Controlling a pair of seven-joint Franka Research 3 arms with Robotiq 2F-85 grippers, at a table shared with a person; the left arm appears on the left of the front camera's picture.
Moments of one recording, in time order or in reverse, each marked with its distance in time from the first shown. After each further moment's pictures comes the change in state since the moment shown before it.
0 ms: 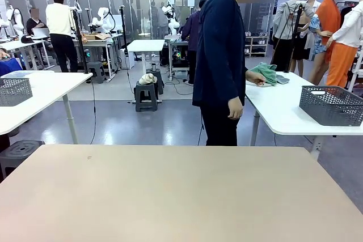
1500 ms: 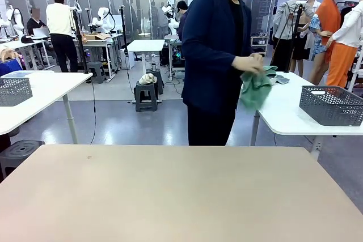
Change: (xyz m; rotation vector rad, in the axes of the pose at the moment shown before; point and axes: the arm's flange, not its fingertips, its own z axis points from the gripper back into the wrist) left arm 0.000 0.000 0.000 0.000 0.000 0.000; right arm 0.000 0.000 0.000 0.000 0.000 0.000
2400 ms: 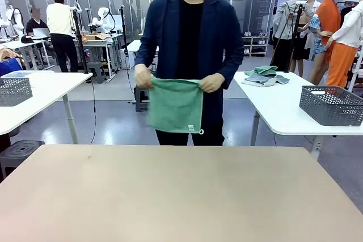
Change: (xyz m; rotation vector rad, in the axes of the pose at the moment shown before) left arm 0.000 0.000 0.000 0.000 0.000 0.000; right arm 0.000 0.000 0.000 0.000 0.000 0.000
